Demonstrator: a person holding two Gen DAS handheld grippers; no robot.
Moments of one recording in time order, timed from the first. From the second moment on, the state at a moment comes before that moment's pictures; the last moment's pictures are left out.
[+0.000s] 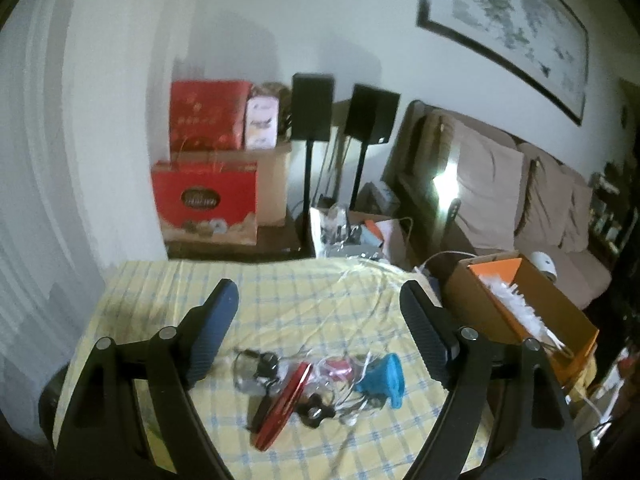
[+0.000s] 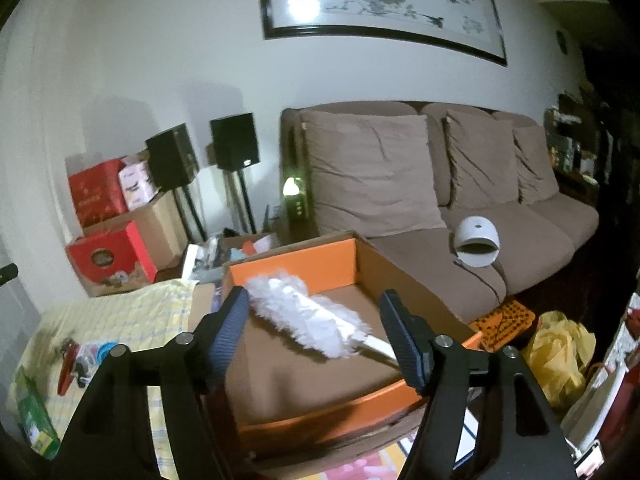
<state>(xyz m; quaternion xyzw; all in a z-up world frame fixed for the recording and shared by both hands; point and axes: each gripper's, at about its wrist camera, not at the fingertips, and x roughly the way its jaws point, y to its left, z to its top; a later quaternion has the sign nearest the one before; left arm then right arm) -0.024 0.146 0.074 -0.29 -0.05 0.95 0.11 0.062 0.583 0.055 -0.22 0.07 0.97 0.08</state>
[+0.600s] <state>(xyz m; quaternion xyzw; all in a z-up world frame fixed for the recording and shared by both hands) -0.034 0.024 0.052 -0.31 -0.09 0.95 0.04 0.043 0.461 0.036 -0.26 0.01 0.97 -0.04</state>
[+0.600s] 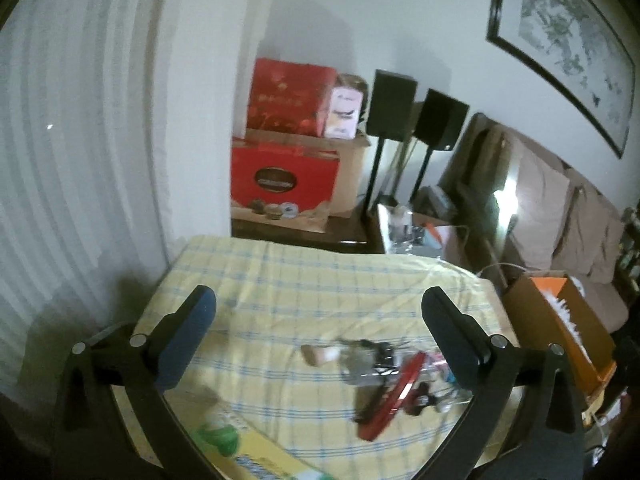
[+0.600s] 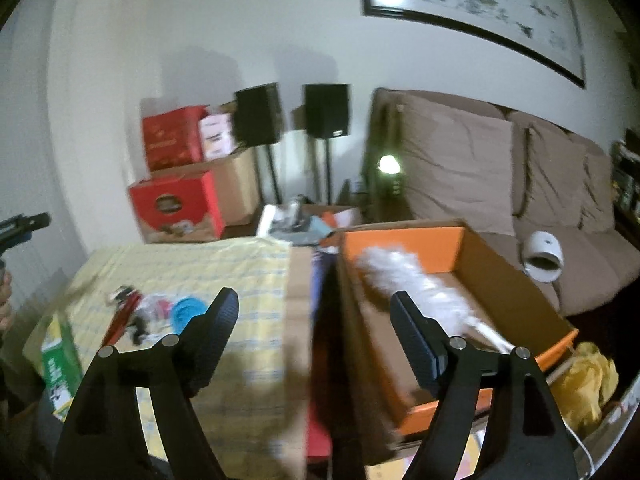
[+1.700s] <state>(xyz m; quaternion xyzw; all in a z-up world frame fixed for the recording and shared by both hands) -0.037 -0.041 -0.074 -0.49 -0.09 0.84 0.21 0.082 0.206 -0.091 -0.47 -0.09 0.84 -0.26</state>
